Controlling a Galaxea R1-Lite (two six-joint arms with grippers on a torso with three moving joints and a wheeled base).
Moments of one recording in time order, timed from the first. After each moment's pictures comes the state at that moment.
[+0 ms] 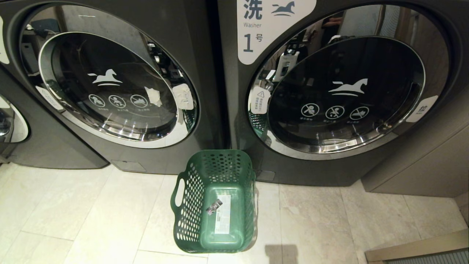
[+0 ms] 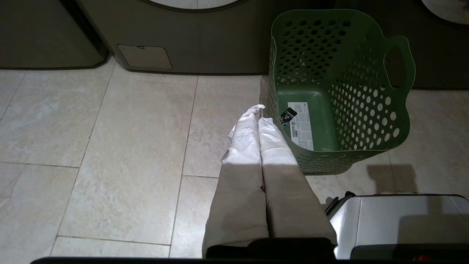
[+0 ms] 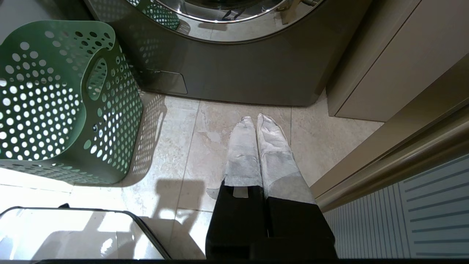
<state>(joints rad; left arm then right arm) 0.00 0.00 -0.03 0.10 -0.01 0.03 0.00 0.00 0.00 0.00 0.01 -0.01</state>
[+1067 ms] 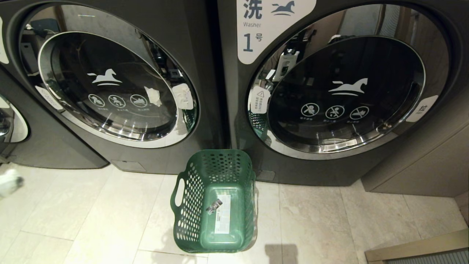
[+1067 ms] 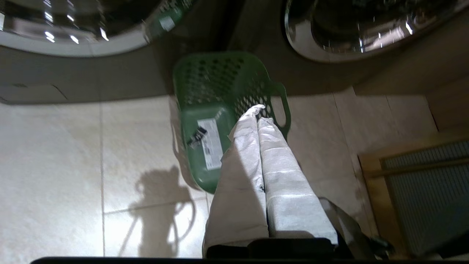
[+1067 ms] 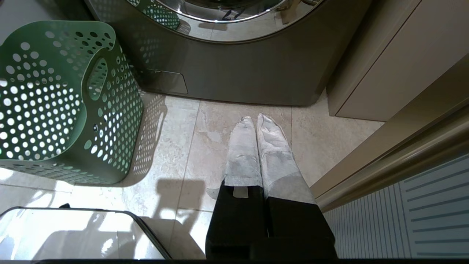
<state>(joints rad) -0.11 0.74 -0.76 0.17 -0.27 -0.07 0.00 0.00 0.00 0.00 0.01 -0.01</state>
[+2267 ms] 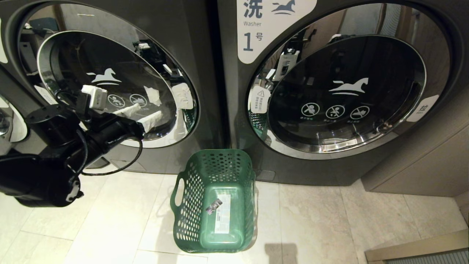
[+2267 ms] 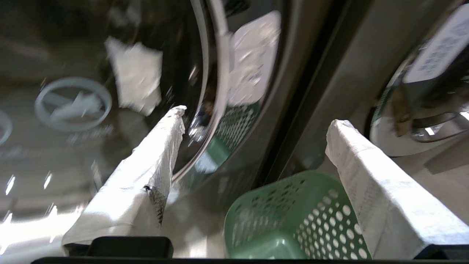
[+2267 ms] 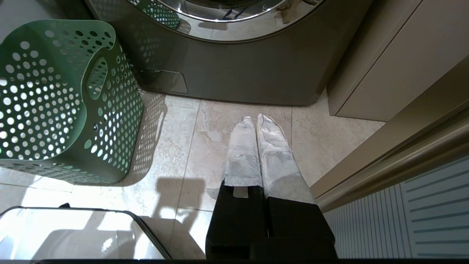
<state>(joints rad) -0.02 1.93 -0.85 -1.32 -0.49 -0.02 0.00 0.00 0.00 0.00 0.01 -0.01</state>
